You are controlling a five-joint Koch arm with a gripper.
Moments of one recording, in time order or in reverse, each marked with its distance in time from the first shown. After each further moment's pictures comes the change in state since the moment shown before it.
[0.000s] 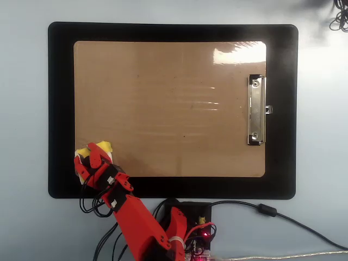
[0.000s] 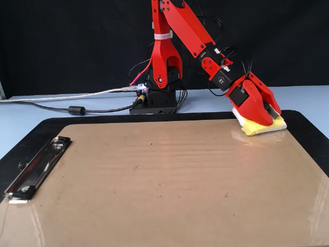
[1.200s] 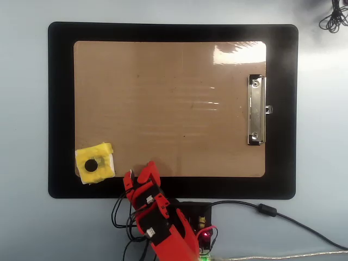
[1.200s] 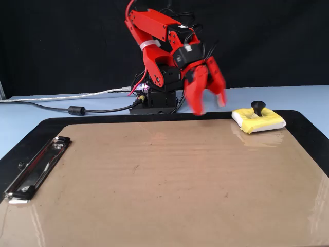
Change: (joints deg) arm 17.6 40.2 6.5 58.9 -0.5
